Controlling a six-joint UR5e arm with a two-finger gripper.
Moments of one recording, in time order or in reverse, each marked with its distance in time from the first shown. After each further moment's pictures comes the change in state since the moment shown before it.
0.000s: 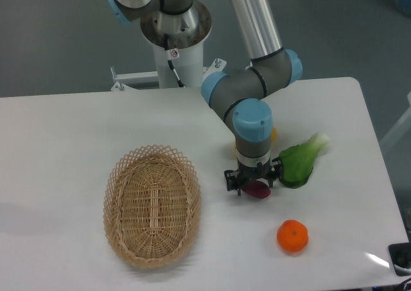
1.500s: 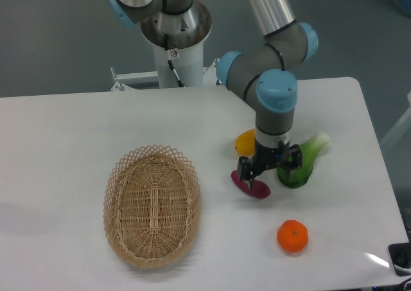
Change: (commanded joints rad) arm 0.048 0.061 -0.006 -0.002 -0.094 0.019
